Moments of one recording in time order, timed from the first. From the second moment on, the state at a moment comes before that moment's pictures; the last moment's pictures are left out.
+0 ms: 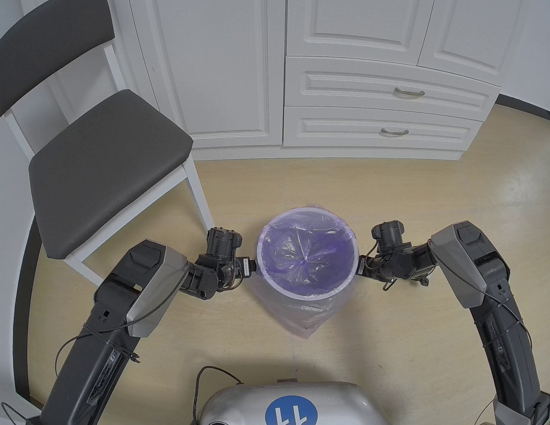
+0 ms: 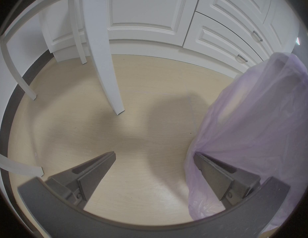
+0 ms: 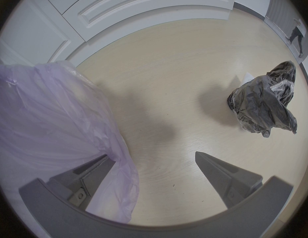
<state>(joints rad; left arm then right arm) -0.37 2.89 -1.94 -0.35 0.16 -0.28 0.21 2.81 -1.89 -0.15 -0.05 0.43</state>
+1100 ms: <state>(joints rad) -0.36 2.88 -1.93 -0.20 0.24 -0.18 0.22 2.87 -2.00 0.07 -0.10 0.42</state>
